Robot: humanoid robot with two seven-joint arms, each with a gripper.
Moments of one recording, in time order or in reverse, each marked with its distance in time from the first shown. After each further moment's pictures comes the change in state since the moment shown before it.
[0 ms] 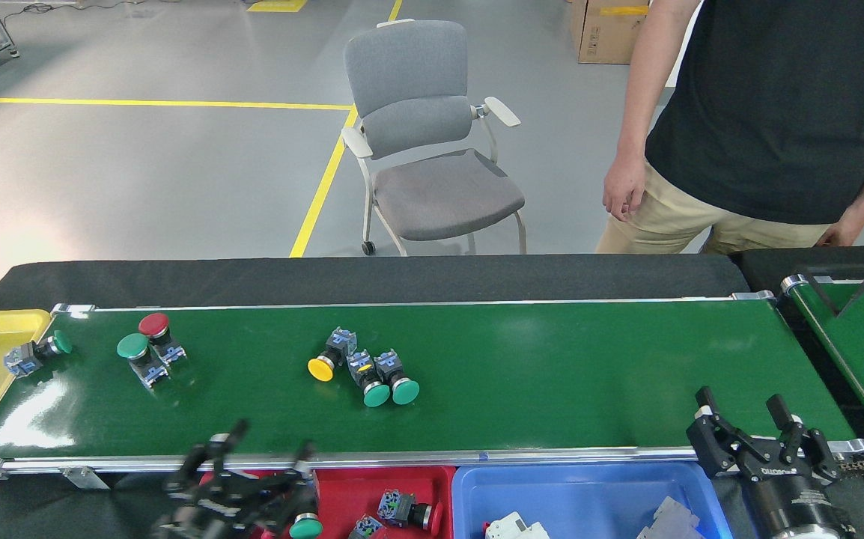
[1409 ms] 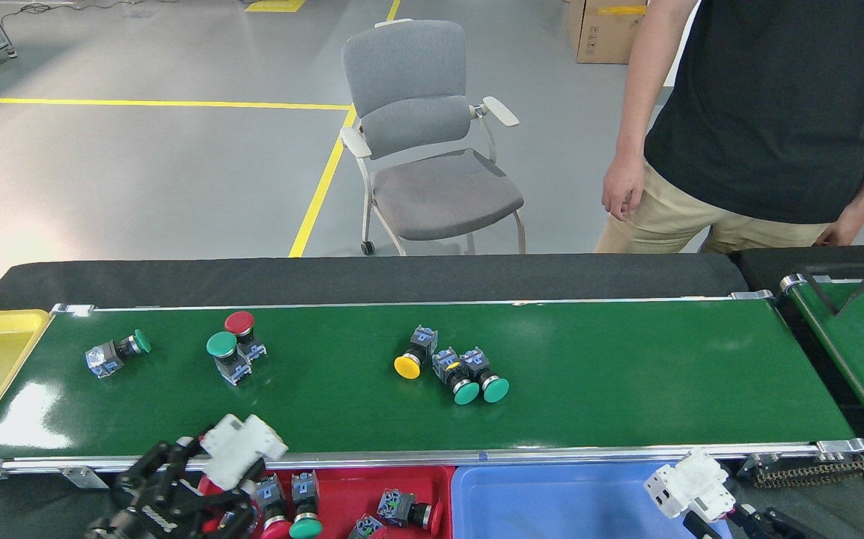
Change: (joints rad) left arm 0.037 0.010 -0.376 -0.176 0.072 -0.214 0.030; right arm 0.274 -0.267 -0.021 0.019 -0.264 -0.545 0.015
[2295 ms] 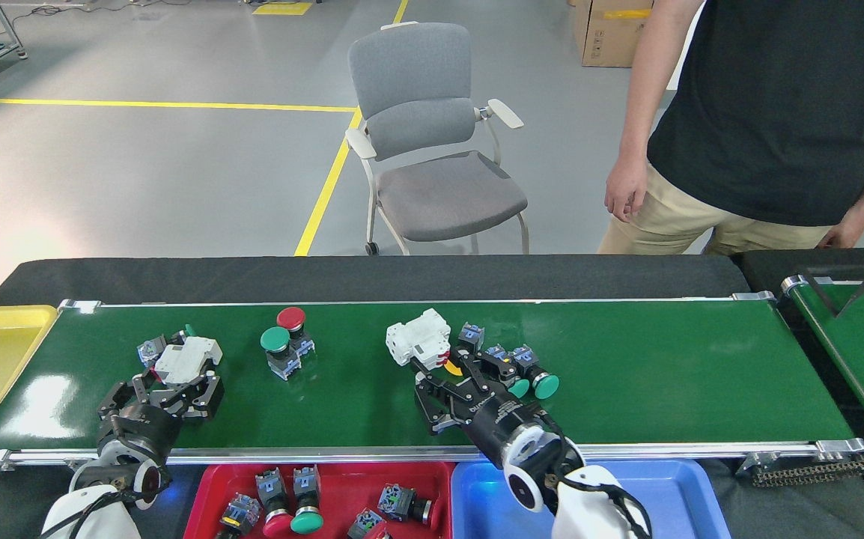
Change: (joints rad) left arm -0.469 0.052 0.160 0.693 -0.145 0.549 -0.017; right arm -0.677 0.194 0.723 0.305 0.175 0.526 -0.051
